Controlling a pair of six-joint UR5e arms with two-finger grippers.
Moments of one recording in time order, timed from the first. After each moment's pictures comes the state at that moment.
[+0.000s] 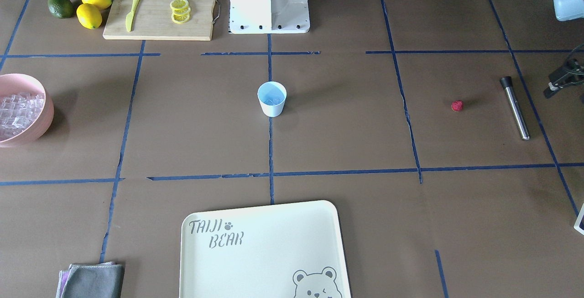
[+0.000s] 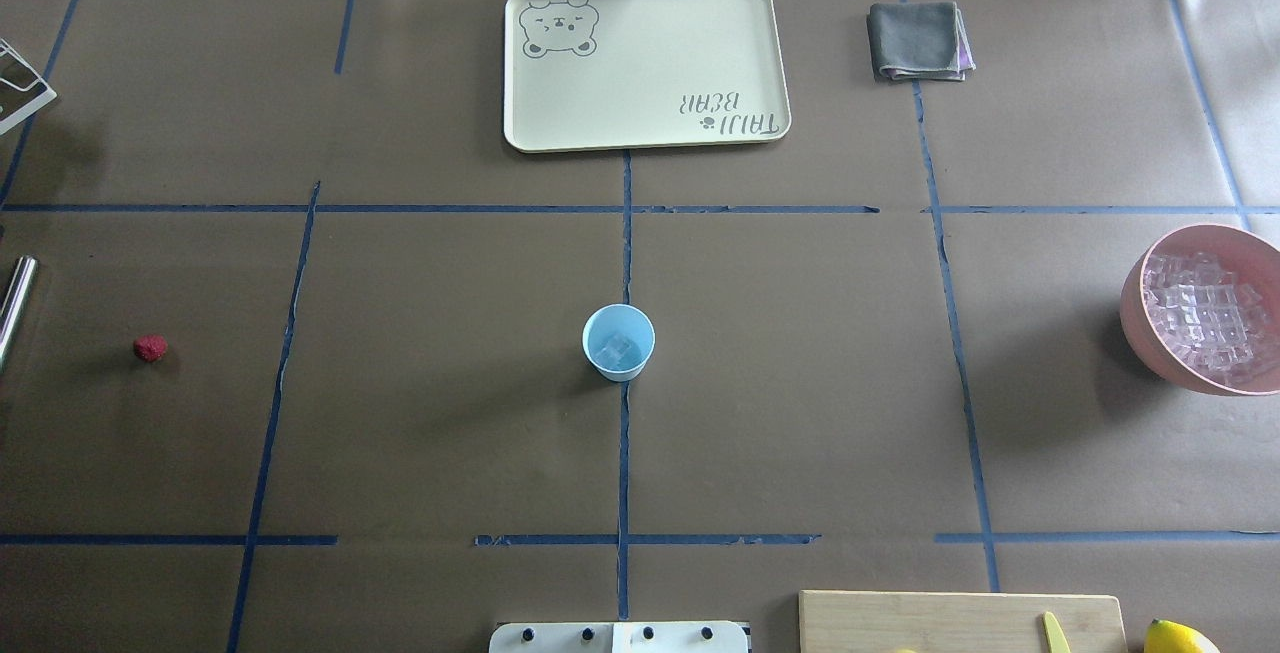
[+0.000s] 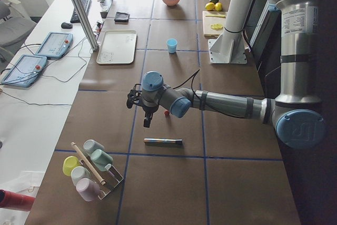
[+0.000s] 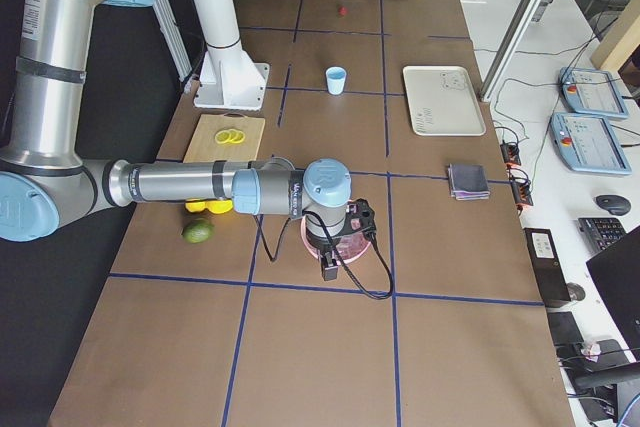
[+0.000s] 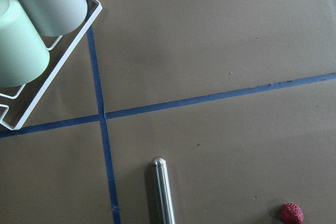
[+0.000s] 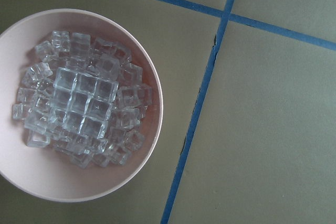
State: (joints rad) left arm -1.19 -1.46 -1.74 -2.09 -2.25 -0.56; right arm 1.54 -1.79 1.86 -1.63 2.35 -0.24
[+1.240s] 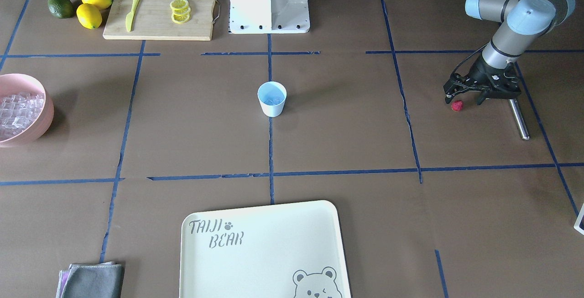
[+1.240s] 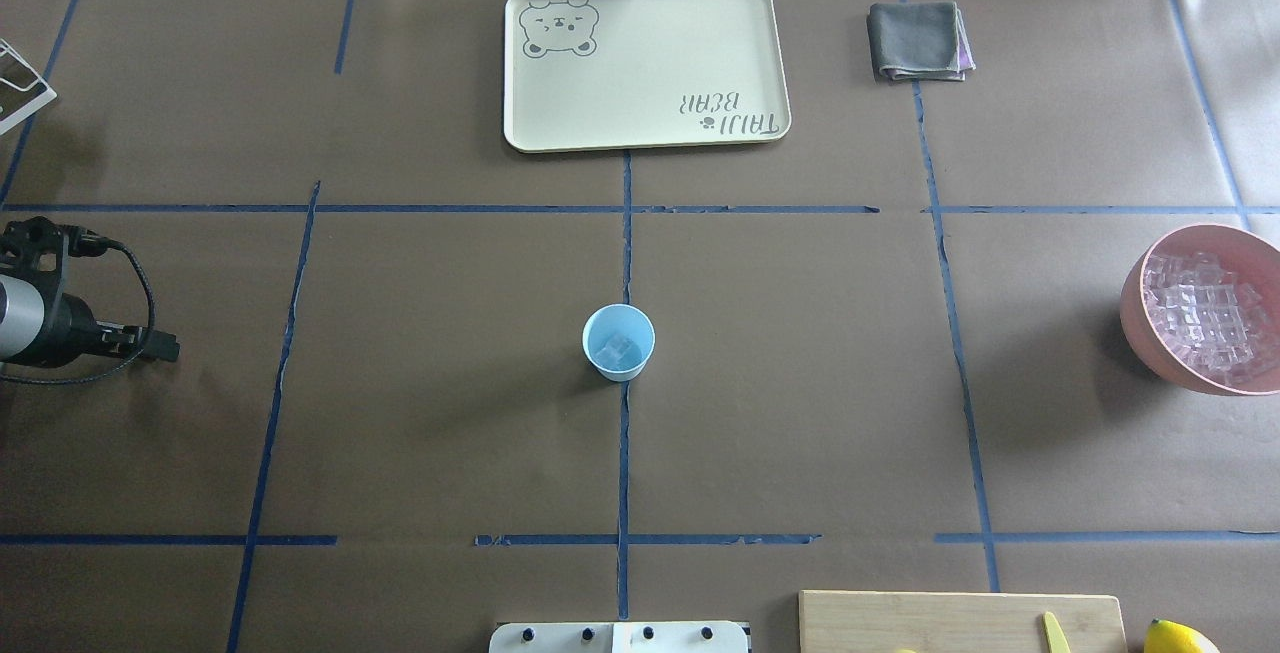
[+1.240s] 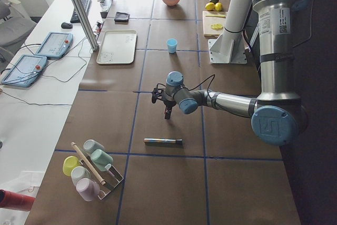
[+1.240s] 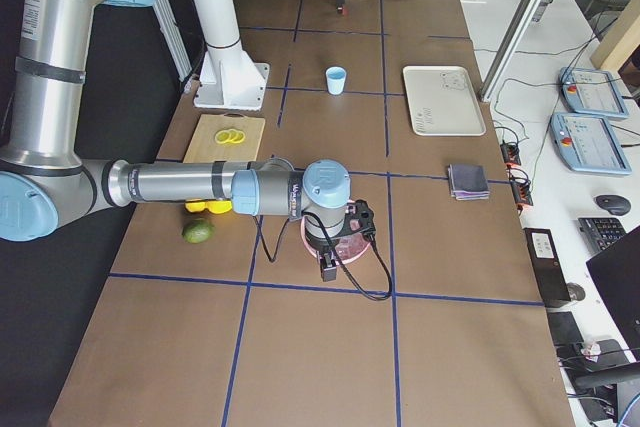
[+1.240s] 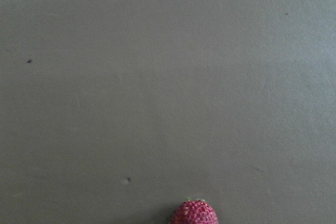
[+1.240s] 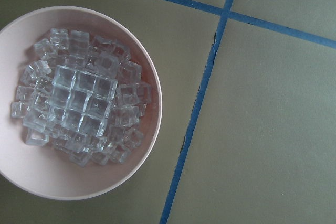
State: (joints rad) left arm -0.78 -1.44 -1.73 -2.27 -1.99 -0.93; right arm 1.54 -1.79 1.86 -1.63 2.35 -0.24
